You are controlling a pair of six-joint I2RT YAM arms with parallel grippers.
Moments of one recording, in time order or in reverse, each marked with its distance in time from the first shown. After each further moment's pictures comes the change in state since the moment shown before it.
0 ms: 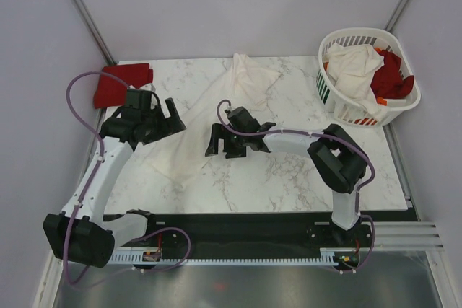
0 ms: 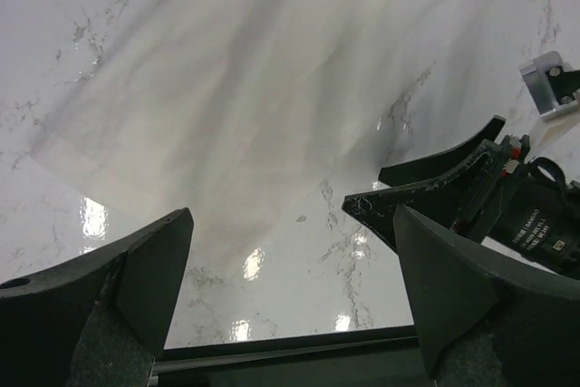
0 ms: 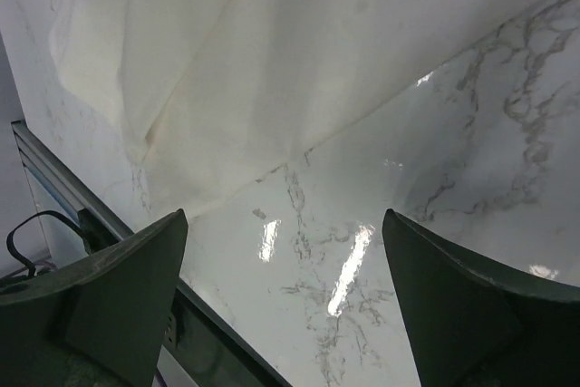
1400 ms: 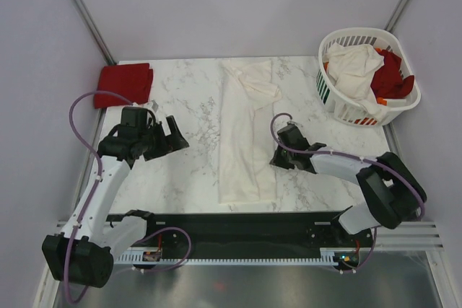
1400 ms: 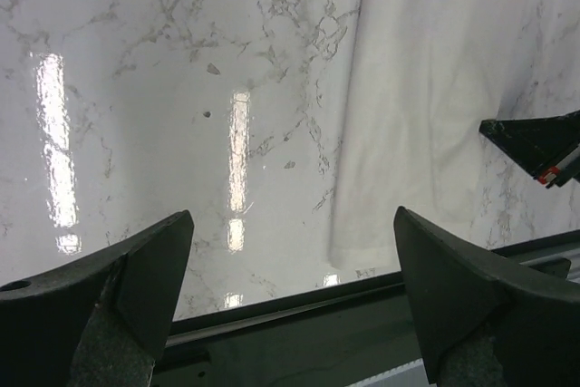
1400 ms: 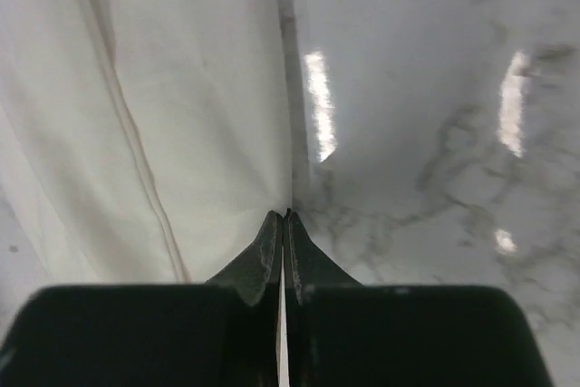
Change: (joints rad) left arm 0.058 -0.151 -0.174 0.000 0.161 0.053; right arm -0.160 -0.371 -0.520 0.033 0.297 0.048
